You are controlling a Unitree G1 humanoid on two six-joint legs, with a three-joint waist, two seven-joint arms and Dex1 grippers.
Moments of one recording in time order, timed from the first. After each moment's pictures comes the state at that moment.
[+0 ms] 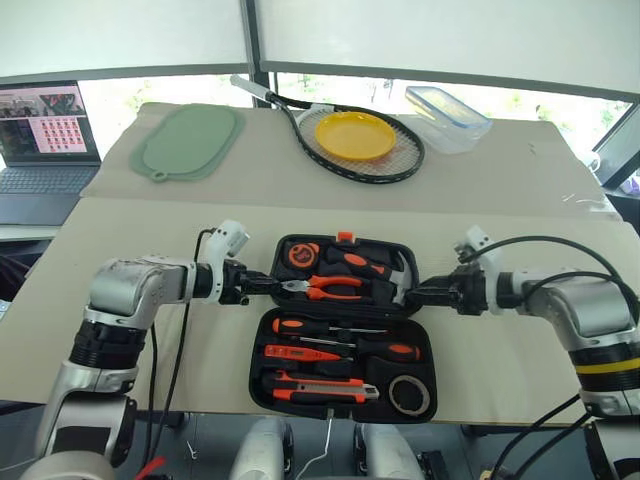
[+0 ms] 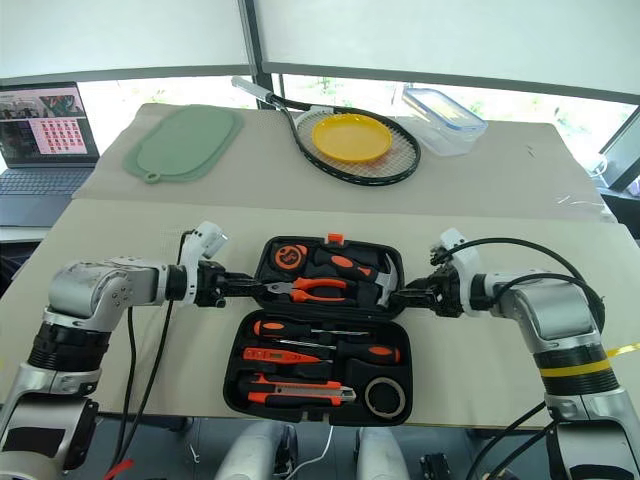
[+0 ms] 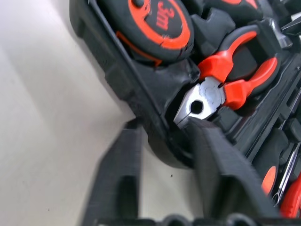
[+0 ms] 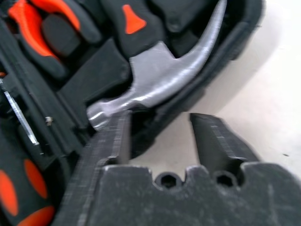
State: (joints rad) left arm -0.59 0.65 -0.05 -0.01 -0.53 1.18 -0.82; right arm -0.47 -0.80 0.06 -0.03 0.43 0.97 0.96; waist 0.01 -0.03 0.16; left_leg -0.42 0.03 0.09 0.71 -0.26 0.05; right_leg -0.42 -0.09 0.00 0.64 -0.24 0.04
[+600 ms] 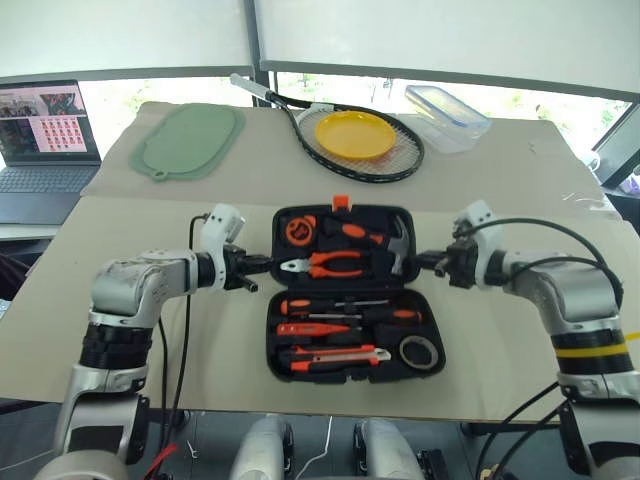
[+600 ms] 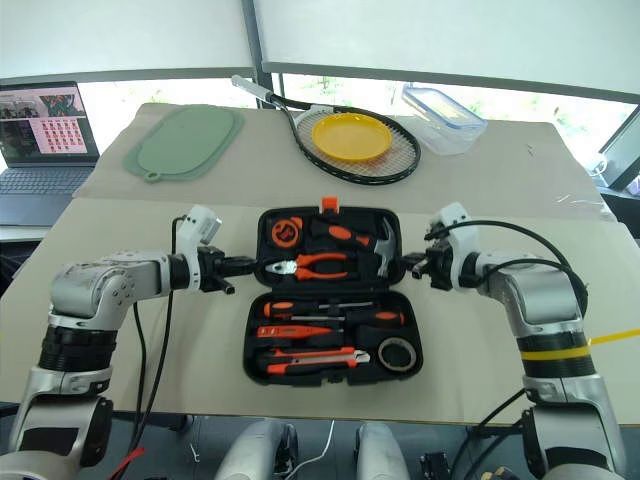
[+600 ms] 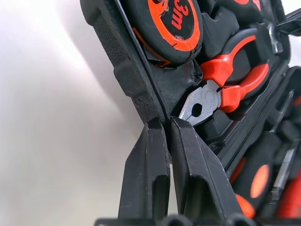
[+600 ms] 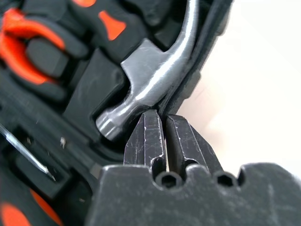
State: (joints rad) left arm -0.63 0.52 0.05 0.02 -0.48 1.02 -0.70; right arm -0.61 -0.66 -0.02 0.07 0.34 0.83 0.75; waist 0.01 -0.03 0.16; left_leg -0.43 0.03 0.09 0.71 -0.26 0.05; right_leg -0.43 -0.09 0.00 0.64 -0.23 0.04
